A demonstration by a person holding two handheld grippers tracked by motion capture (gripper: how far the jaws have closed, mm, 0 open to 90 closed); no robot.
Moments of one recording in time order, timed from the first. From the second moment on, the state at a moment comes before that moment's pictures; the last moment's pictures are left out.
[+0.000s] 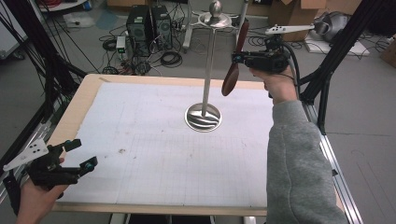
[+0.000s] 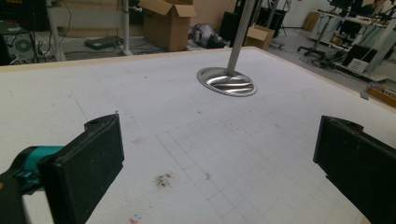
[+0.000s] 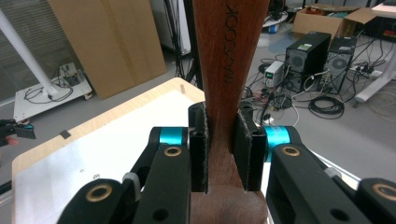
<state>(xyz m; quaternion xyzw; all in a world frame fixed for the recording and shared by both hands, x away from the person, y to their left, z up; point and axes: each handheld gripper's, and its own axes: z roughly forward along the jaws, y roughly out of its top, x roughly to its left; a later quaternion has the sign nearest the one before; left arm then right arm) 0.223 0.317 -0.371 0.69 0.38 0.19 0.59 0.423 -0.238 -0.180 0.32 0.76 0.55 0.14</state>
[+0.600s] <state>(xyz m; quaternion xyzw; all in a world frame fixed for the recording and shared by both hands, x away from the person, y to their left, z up) 0.222 0.315 -0.371 0.69 0.37 0.19 0.59 0.426 -0.229 -0.181 0.32 0.76 0.55 0.13</state>
